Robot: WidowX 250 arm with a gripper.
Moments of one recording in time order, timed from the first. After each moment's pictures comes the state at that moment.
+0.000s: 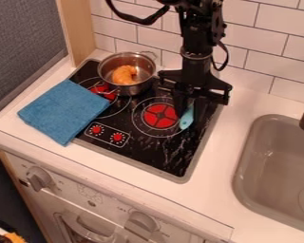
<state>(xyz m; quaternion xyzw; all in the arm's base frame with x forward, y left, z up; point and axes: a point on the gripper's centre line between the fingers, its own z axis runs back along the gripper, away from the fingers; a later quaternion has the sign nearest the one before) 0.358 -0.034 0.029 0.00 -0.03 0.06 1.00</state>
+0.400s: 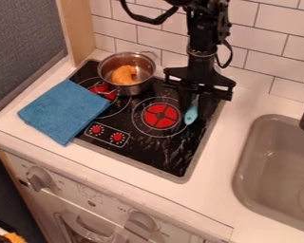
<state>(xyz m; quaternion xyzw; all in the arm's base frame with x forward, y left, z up) 0.376 -0.032 0.020 0.00 -0.03 0.07 1.00</state>
